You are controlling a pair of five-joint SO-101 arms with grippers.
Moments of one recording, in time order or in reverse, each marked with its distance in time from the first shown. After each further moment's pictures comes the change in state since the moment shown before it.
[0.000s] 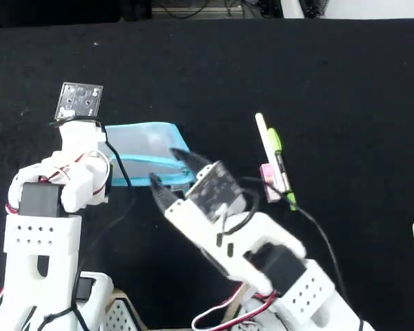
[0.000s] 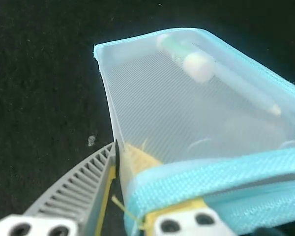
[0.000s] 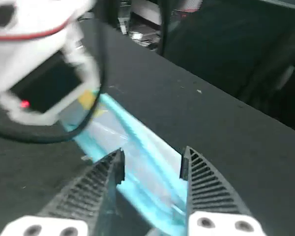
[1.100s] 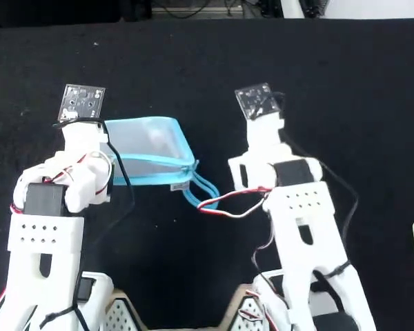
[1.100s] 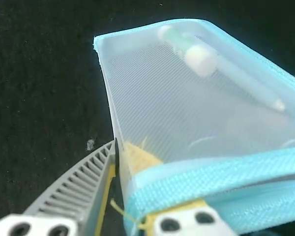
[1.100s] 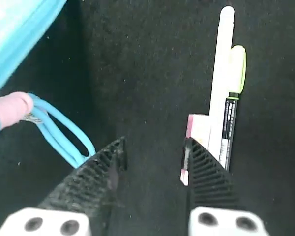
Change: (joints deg) left arm -0.1 -0.1 4.0 -4.6 -0.1; right arm 33.2 40.7 -21.1 24.8 -1.5
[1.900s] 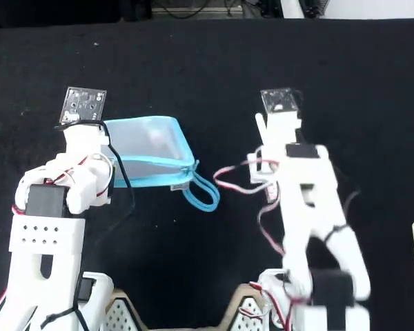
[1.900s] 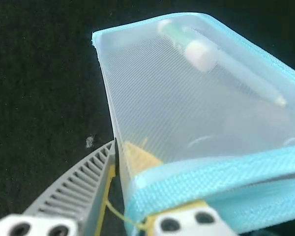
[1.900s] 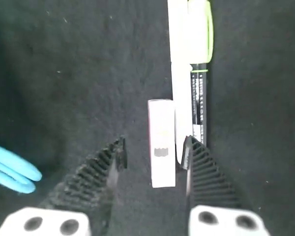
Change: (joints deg) left arm 0.1 -0.1 1.4 -0.1 0.0; right arm 9.9 19.5 -3.8 -5.5 0.0
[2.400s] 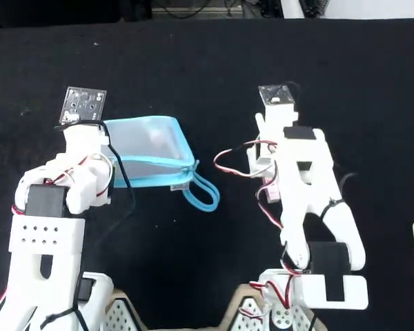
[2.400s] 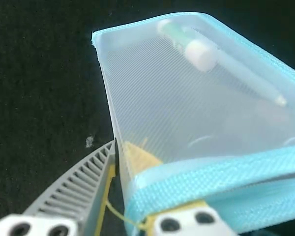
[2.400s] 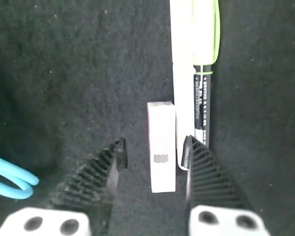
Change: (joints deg) left arm 0.0 0.0 0.0 0.0 0.0; right arm 0.2 10.0 -8.4 4.0 0.0
